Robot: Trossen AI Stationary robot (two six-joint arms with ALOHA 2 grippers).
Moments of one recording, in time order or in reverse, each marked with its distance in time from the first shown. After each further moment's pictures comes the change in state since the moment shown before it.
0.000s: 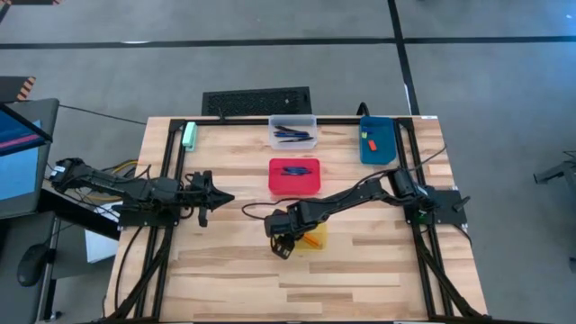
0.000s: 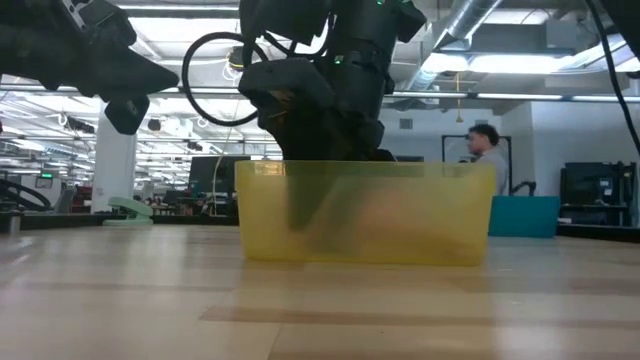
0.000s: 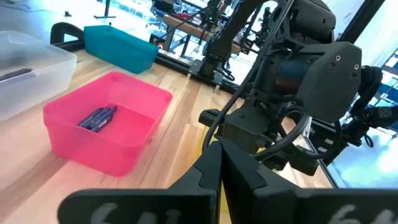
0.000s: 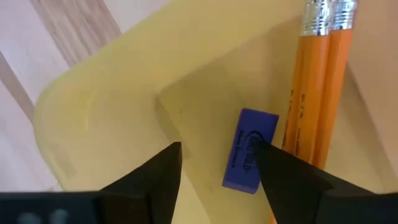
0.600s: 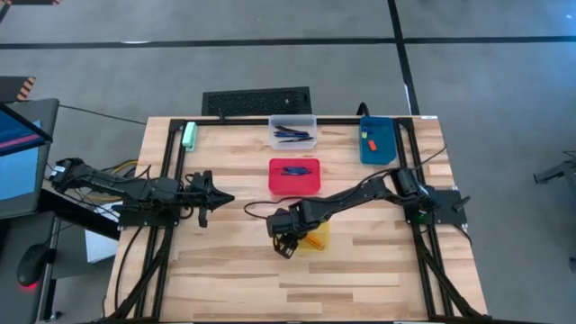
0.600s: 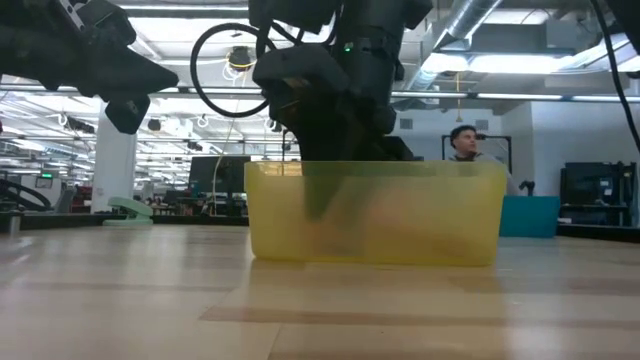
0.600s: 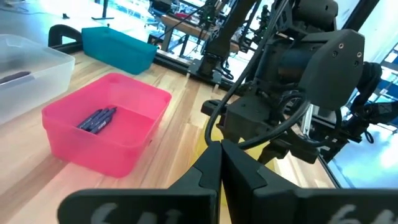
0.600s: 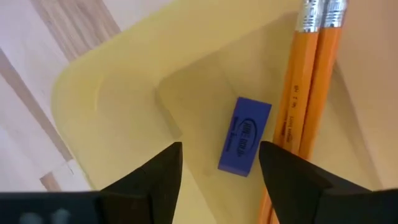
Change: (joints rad) left arm 0.000 0.000 0.000 0.000 0.008 0.019; right arm 0.000 -0.034 -0.003 -0.043 0.001 0.026
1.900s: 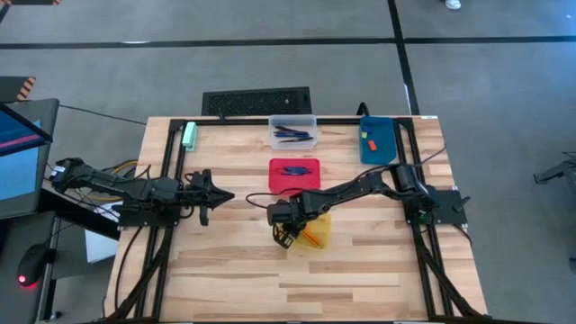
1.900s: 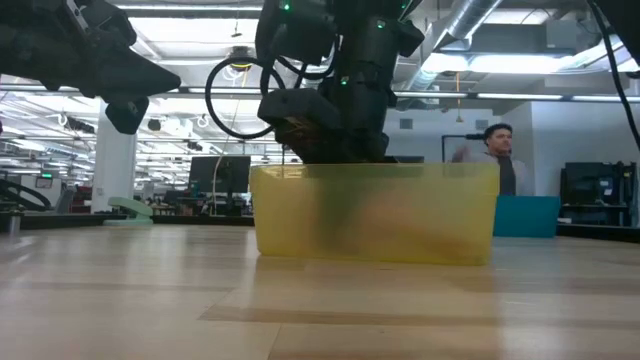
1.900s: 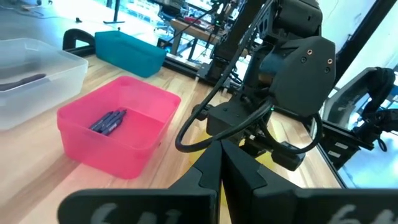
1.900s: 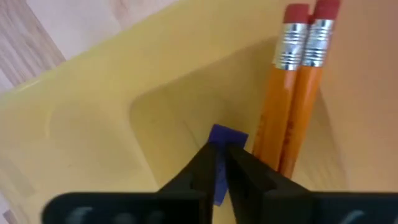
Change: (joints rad) left arm 0.000 0.000 0.000 0.000 -0.041 -0.005; right arm -0.060 0.000 -0.070 0.085 -0.007 -0.024
